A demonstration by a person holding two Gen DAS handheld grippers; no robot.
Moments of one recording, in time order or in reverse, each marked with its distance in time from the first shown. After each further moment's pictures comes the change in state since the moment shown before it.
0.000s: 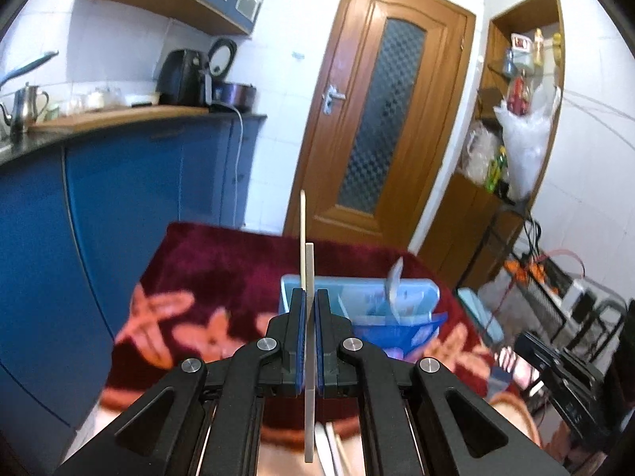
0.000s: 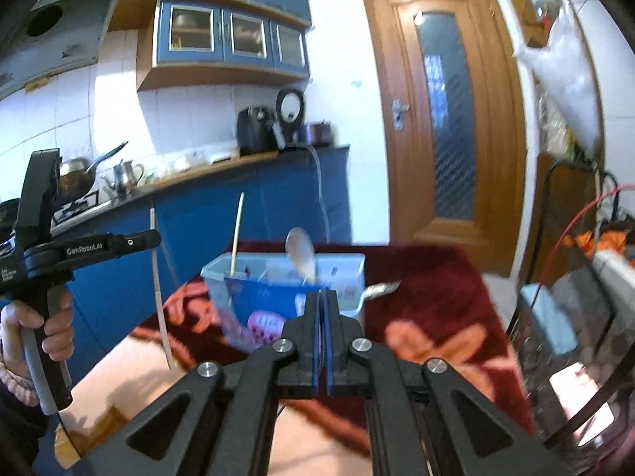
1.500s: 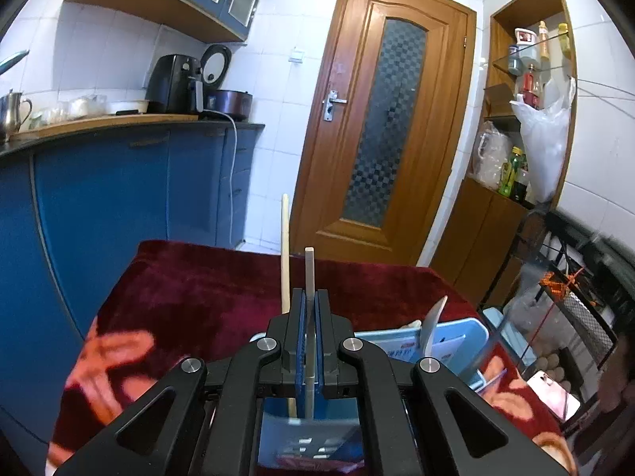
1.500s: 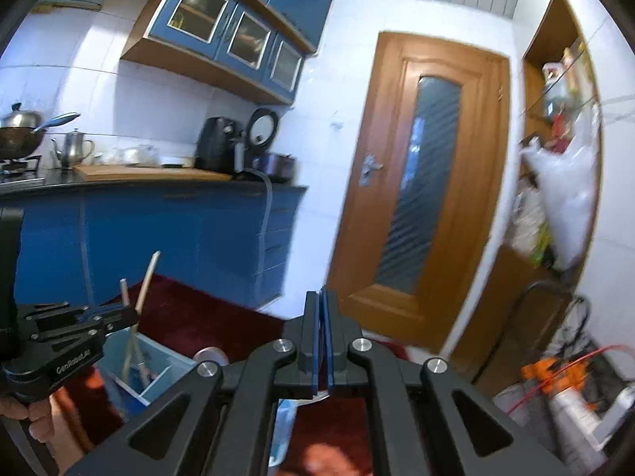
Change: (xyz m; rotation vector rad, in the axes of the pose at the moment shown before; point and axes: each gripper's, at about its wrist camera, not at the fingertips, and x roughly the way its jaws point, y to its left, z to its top) left arm 0.102 -0.014 -0.006 0.026 -0.038 0.020; right arm 0.092 0.013 0.071 -0.240 -0.091 -0.218
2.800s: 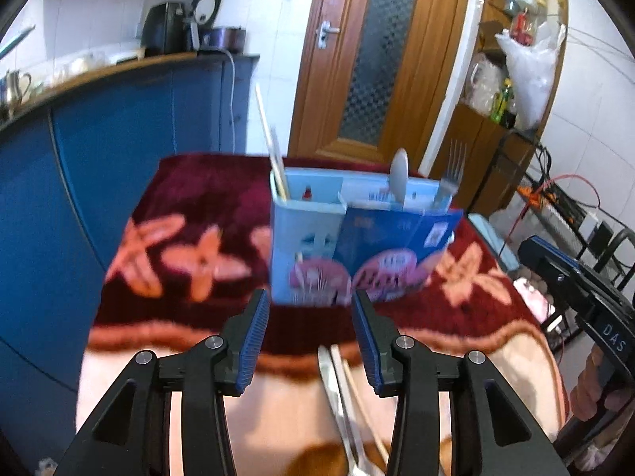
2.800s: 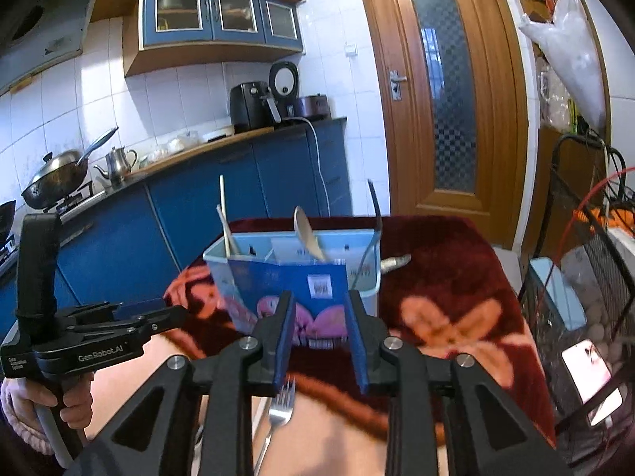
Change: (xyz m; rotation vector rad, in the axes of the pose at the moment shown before) left arm -0.080 0.005 -0.055 0.044 0.304 0.003; right arm -0.078 0.006 -0.069 0.277 0.232 0.234
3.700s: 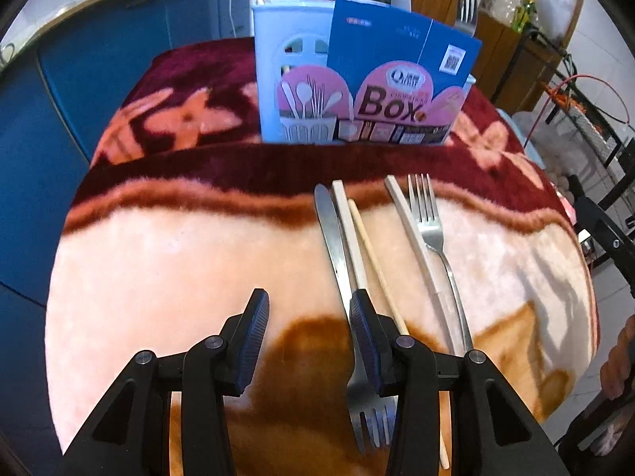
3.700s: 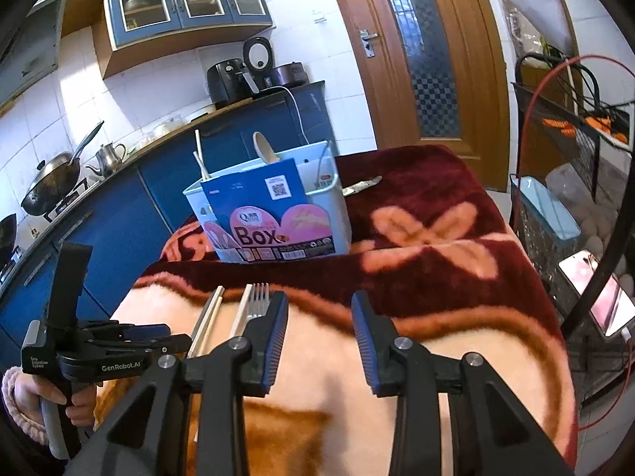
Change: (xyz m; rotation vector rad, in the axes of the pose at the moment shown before) left arm 0.036 -0.016 -0.072 0.029 0.345 0.078; right arm -0.023 -0.040 -0.069 0.136 0.104 0.015
